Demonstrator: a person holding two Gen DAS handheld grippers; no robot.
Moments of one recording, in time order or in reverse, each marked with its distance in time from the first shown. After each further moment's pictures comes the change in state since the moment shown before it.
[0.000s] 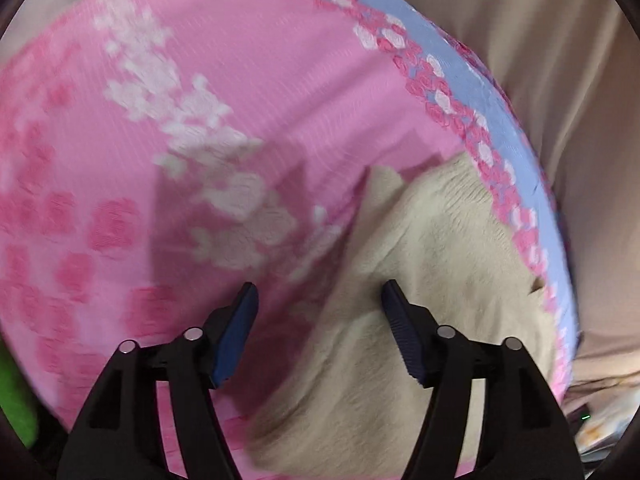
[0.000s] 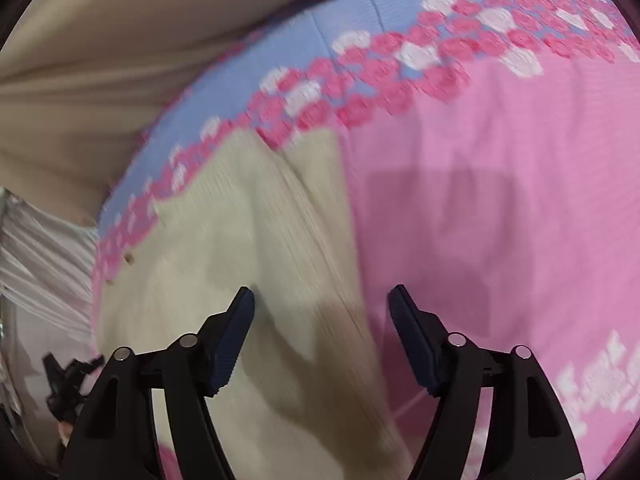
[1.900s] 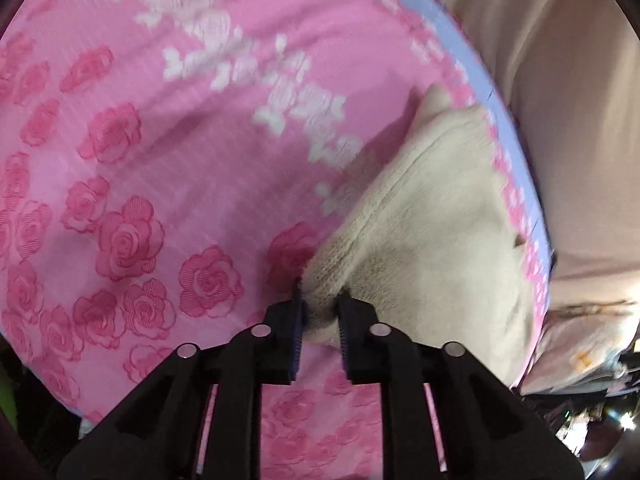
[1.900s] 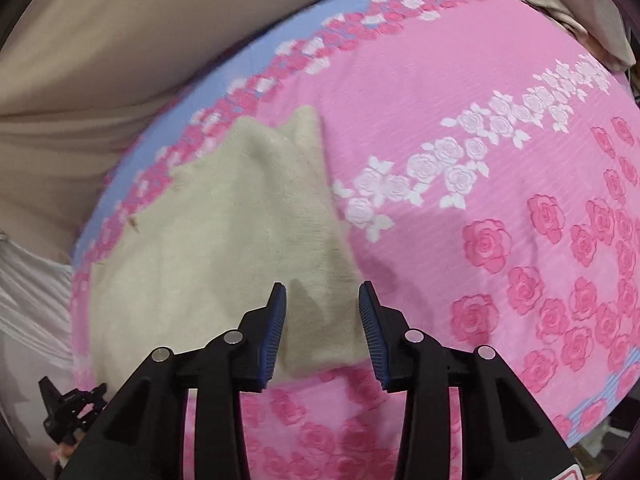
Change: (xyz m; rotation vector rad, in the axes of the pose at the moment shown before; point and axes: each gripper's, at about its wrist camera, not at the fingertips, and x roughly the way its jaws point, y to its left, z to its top) left arm -0.016 0.000 -0.092 0.119 0.155 -0.142; right arm -0.145 -0.061 -0.129 0.151 -0.172 -0.177
